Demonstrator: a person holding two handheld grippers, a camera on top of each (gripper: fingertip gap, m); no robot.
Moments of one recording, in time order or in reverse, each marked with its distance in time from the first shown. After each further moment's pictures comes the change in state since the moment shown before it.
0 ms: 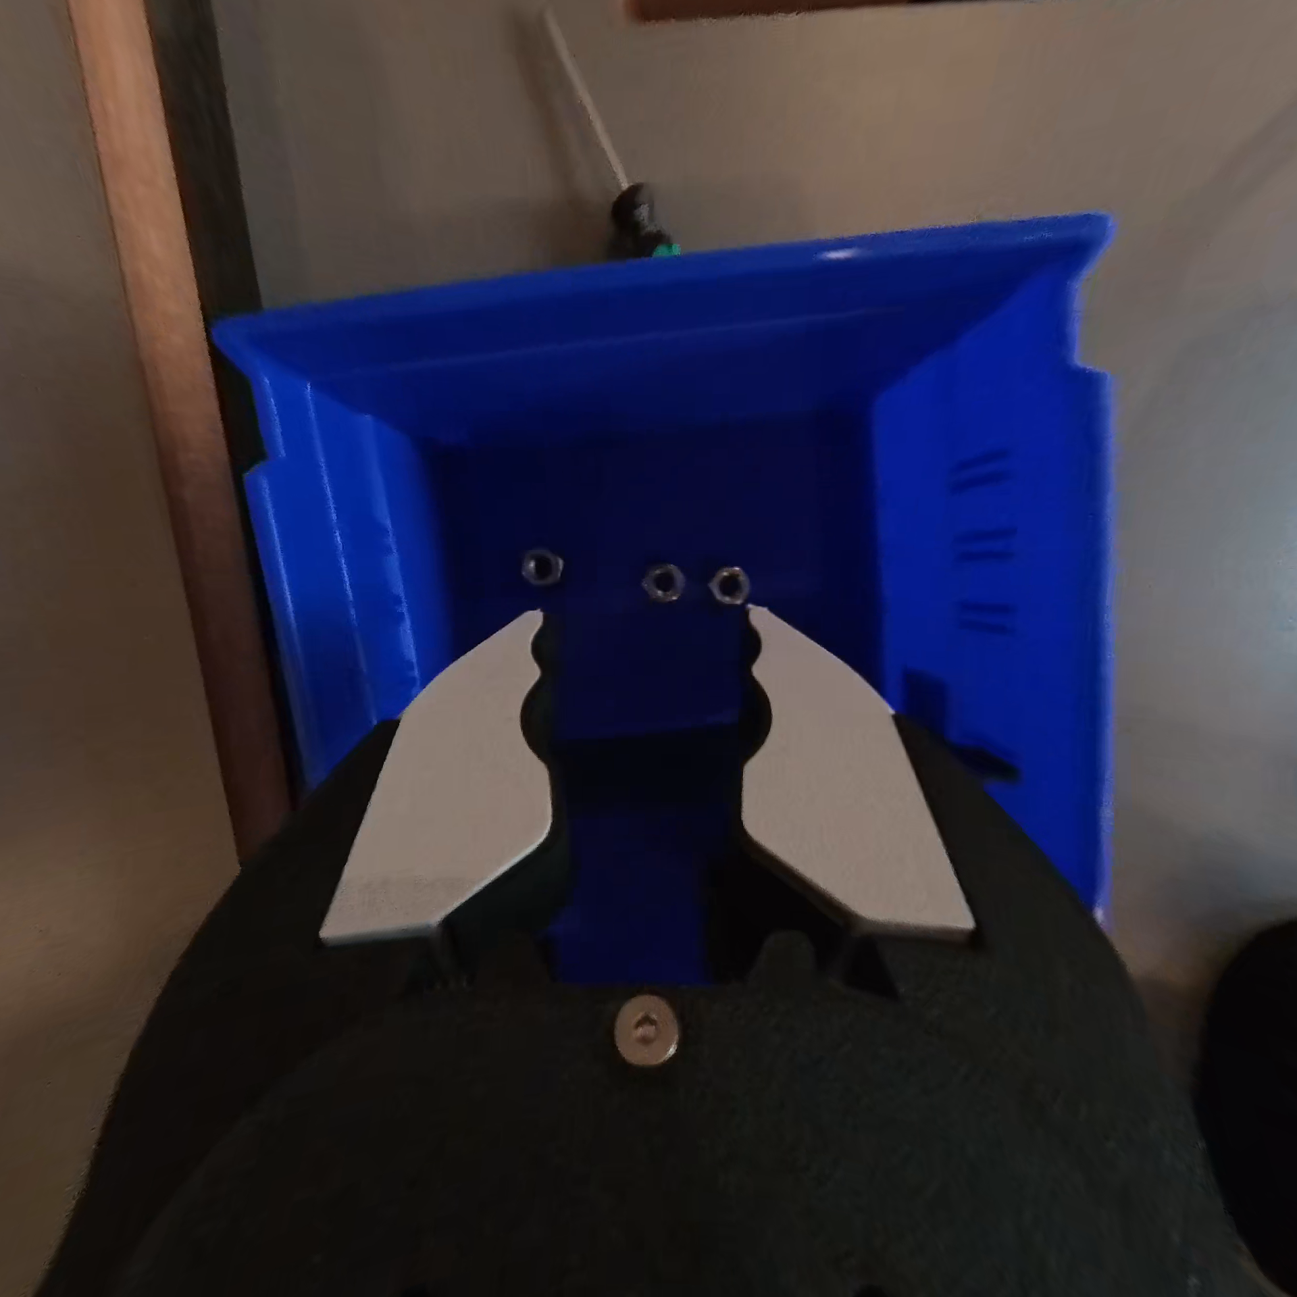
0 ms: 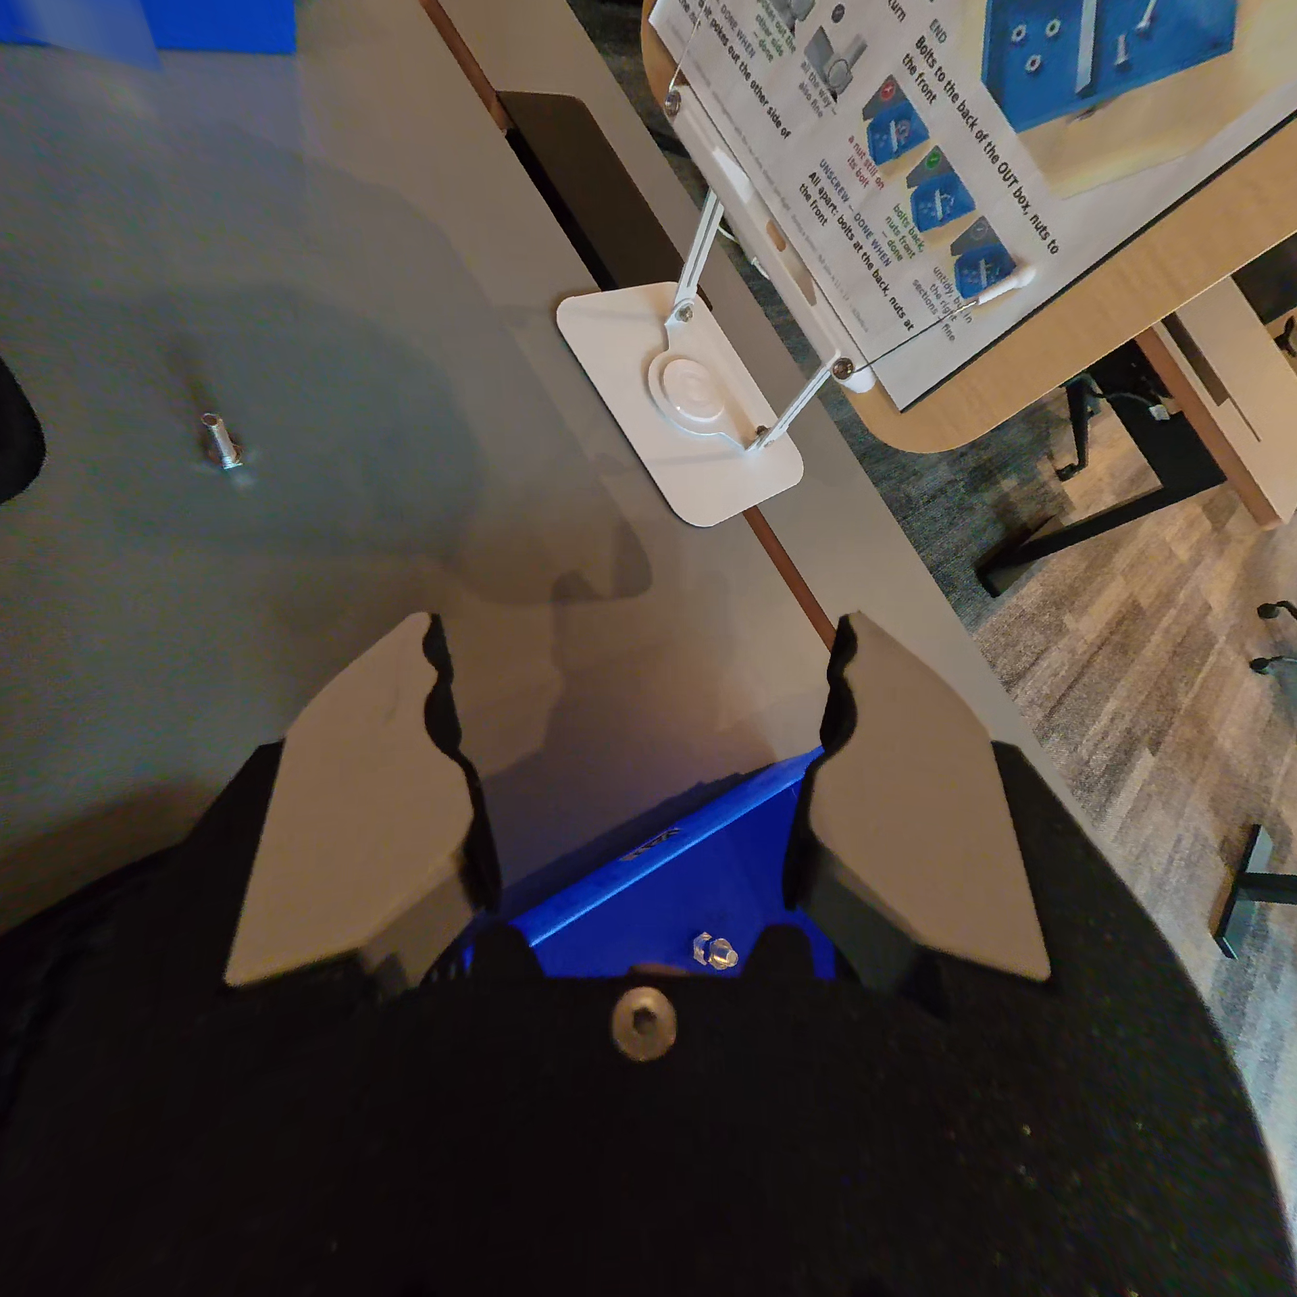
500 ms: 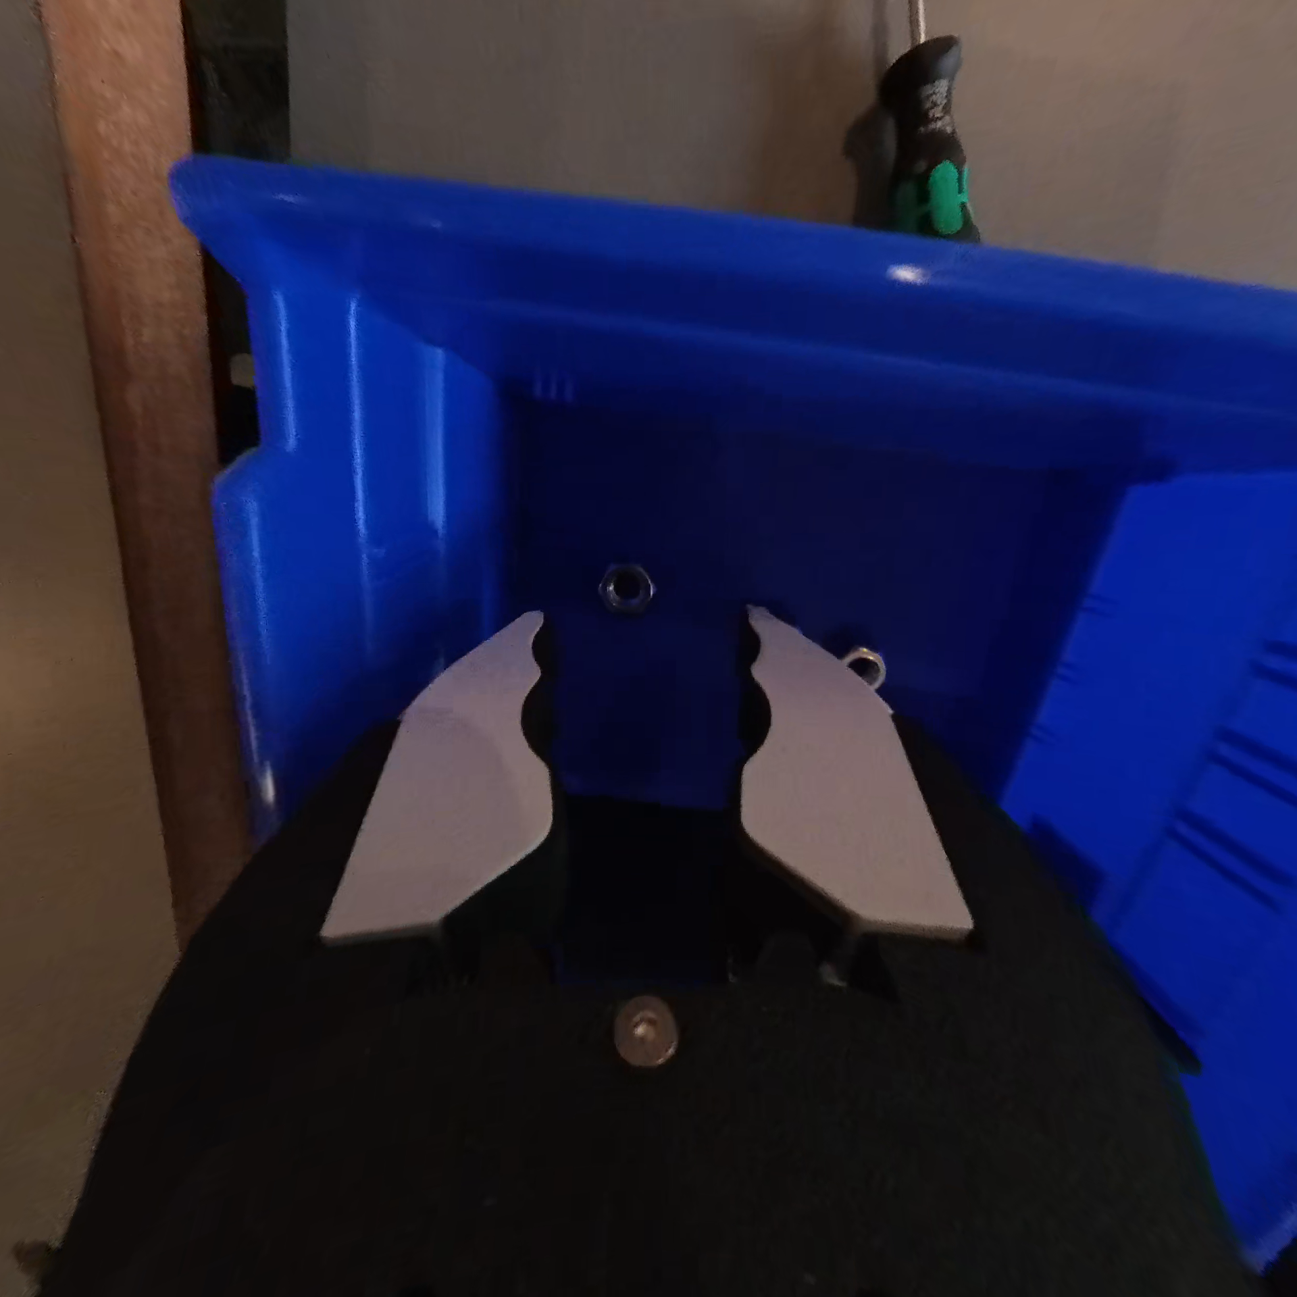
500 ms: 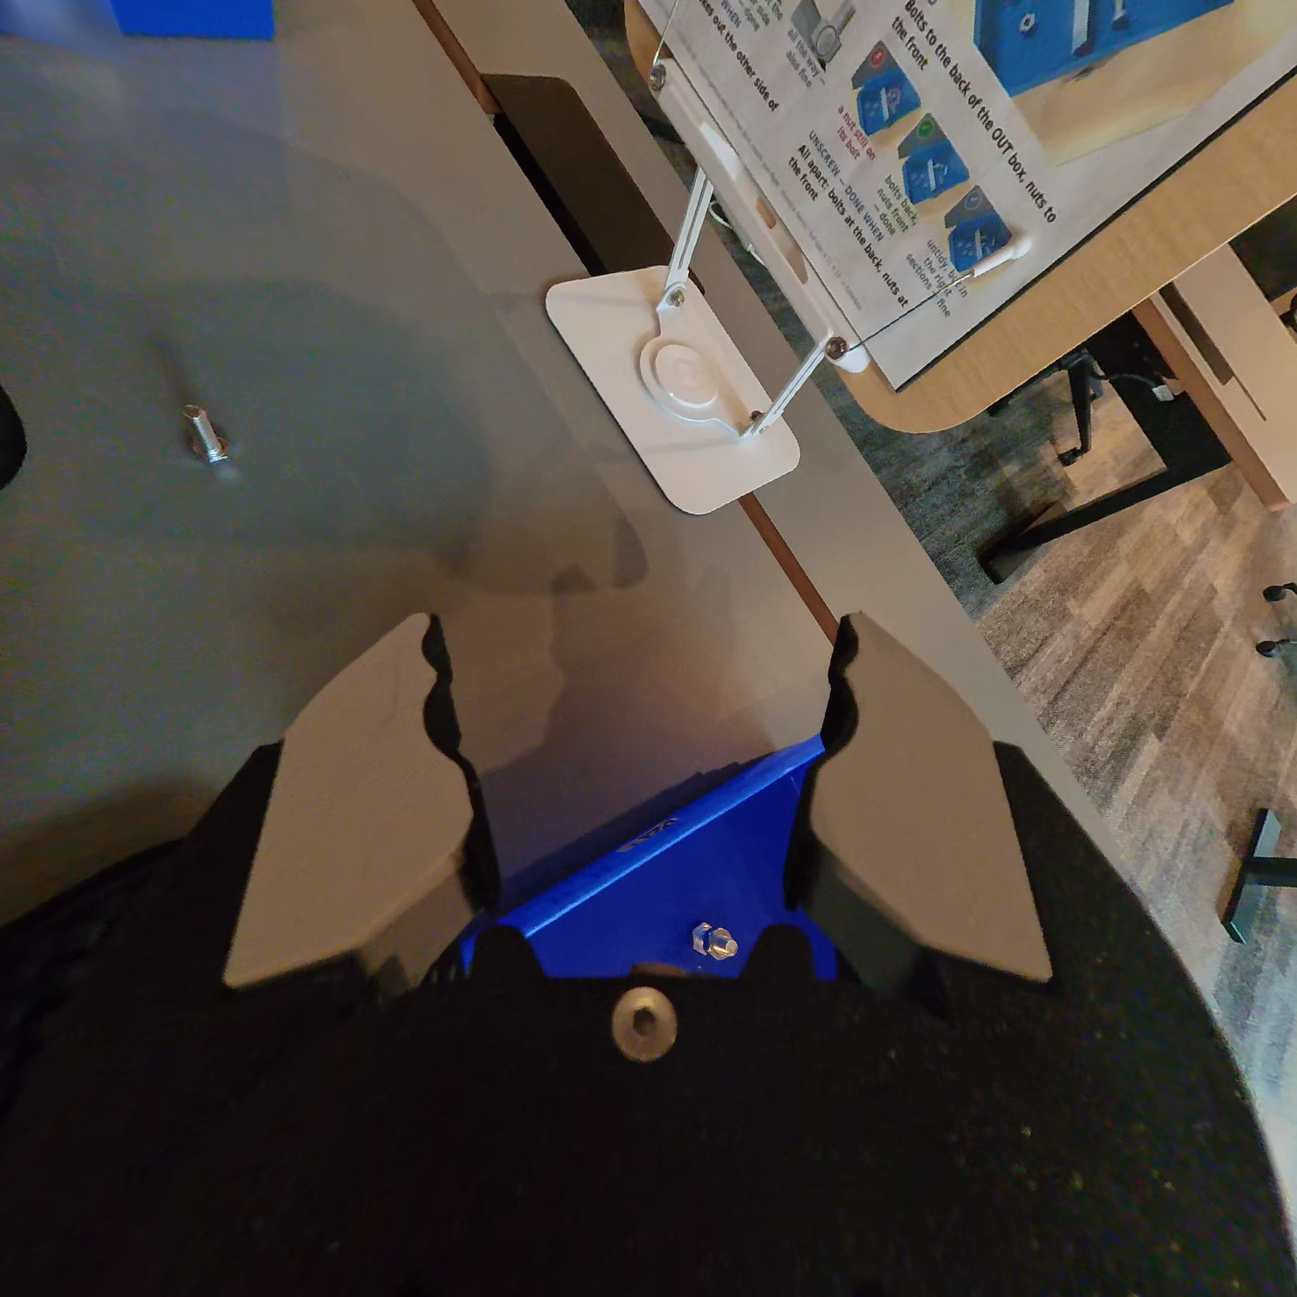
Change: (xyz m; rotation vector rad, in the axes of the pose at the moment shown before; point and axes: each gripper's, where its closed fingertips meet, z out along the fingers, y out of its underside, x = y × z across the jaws) left arm -0.038 0.014 0.062 -0.181 -0.109 -0.217; right arm 0.005 0.007 0.001 -0.010 0.005 0.017
